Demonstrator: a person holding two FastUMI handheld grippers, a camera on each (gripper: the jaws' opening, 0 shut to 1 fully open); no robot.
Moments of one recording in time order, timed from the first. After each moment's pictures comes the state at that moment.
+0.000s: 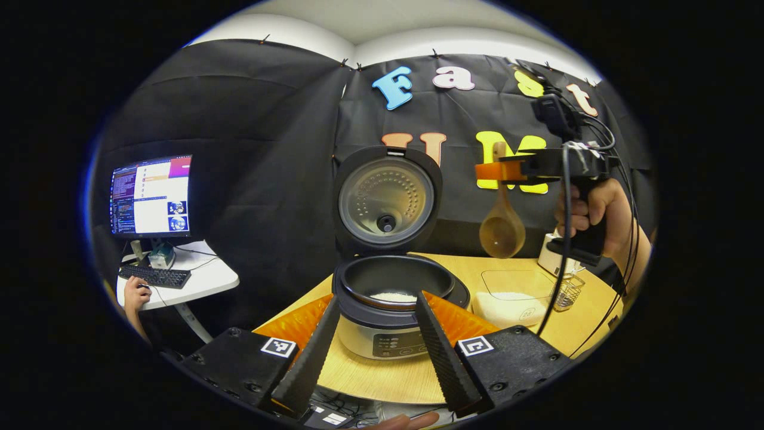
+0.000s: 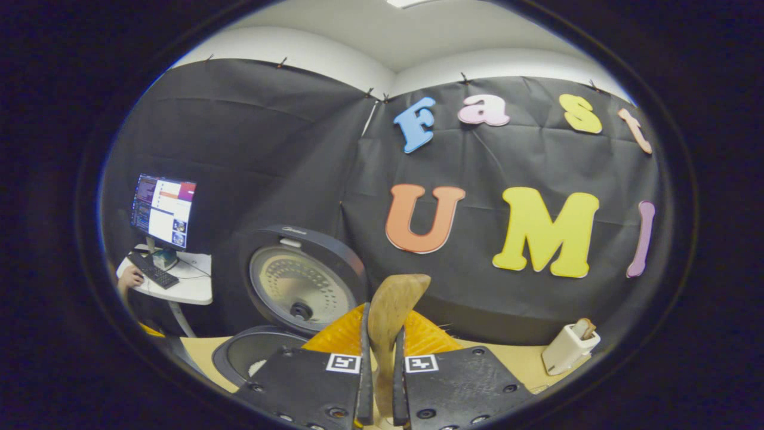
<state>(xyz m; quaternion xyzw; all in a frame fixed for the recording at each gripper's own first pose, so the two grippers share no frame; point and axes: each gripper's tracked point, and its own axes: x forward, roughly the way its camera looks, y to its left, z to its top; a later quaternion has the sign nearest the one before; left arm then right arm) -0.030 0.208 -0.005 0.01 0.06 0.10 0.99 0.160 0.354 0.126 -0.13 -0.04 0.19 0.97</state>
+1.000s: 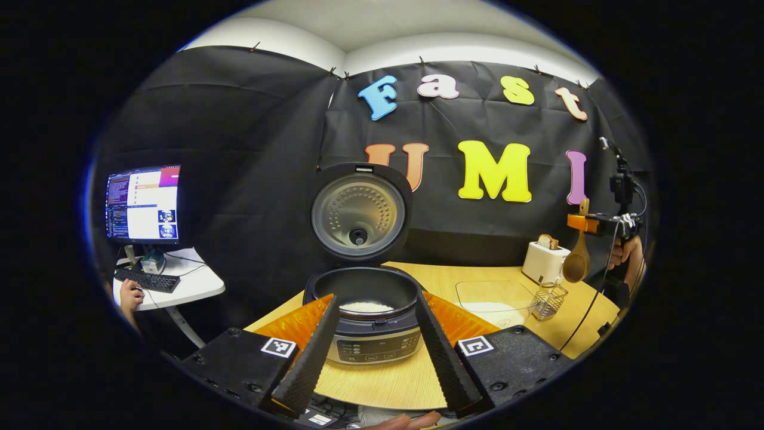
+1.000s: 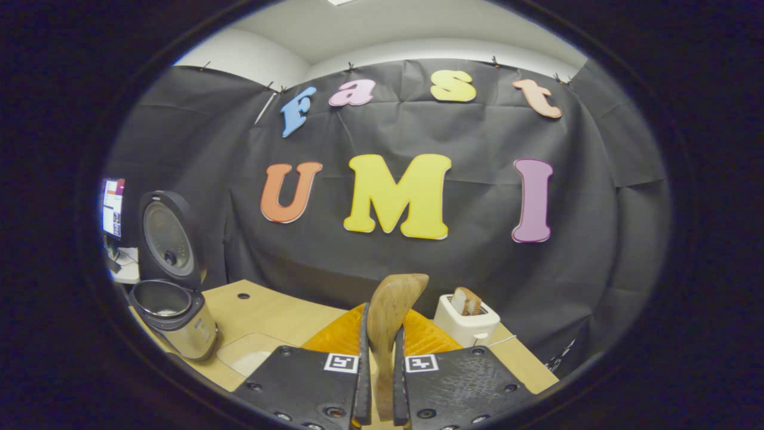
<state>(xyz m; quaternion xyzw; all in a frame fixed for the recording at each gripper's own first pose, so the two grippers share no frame) -0.032 0.161 0.017 0.01 0.03 0.07 1.00 0.176 0.039 0.096 -0.08 -0.04 -0.02 1.00</state>
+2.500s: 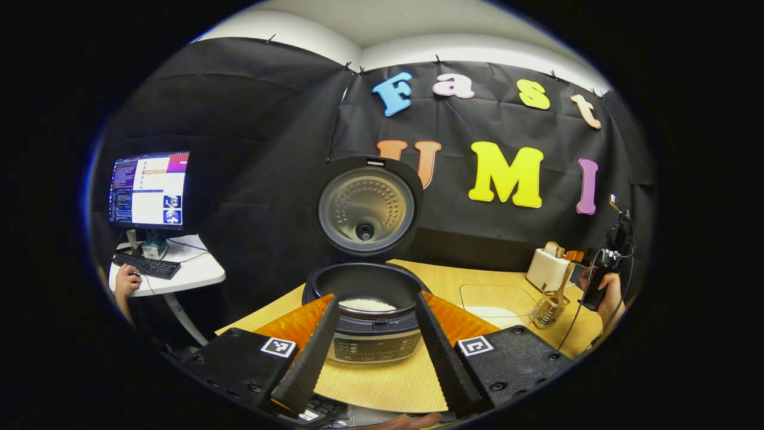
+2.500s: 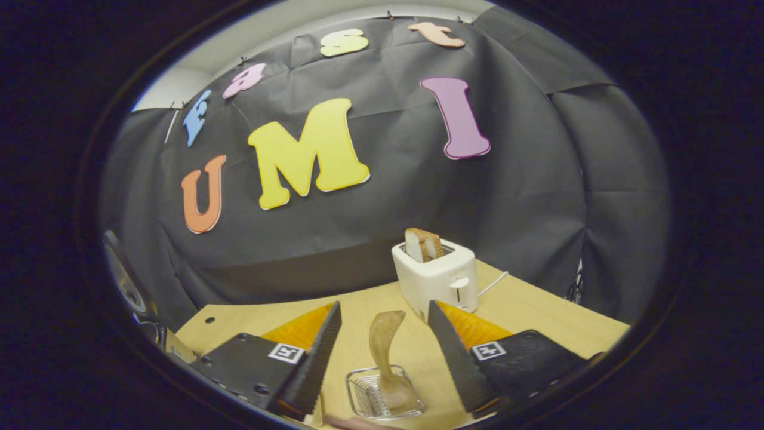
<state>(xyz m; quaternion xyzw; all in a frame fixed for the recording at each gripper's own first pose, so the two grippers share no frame) -0.021 0.163 0.009 -0.02 0.04 0.10 0.99 0.243 -0.048 0.015 0.08 0.03 -0.12 0.99</state>
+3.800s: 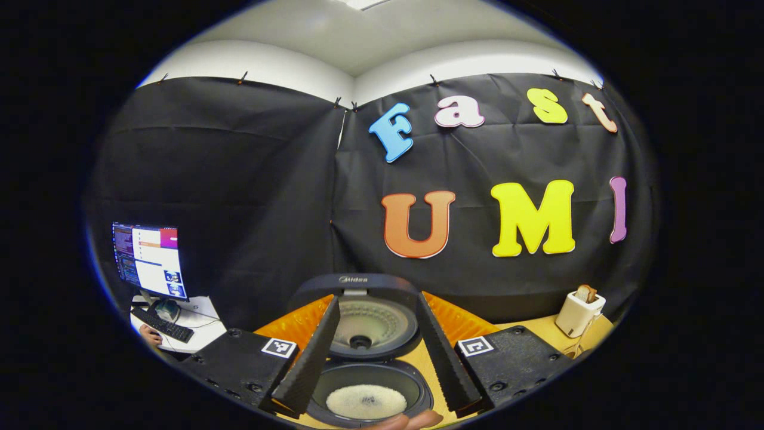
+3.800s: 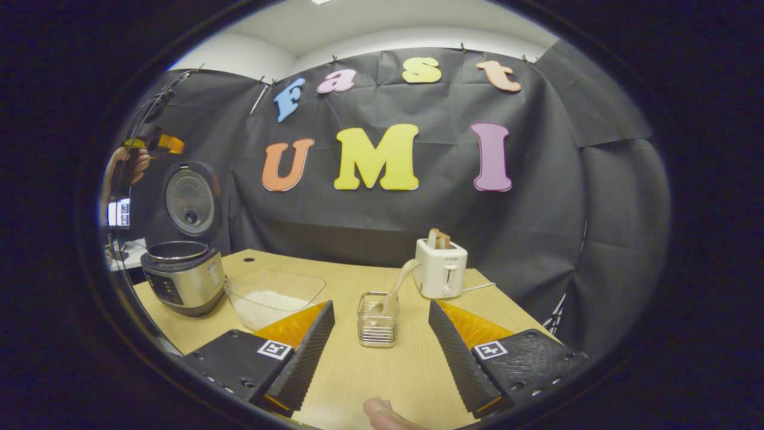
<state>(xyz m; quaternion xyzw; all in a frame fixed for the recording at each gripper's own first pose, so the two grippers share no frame) 0.129 0.162 0.211 0.06 -0.06 0.14 0.99 0.035 -0.014 -0.018 -0.05 0.02 -0.02 1.00</state>
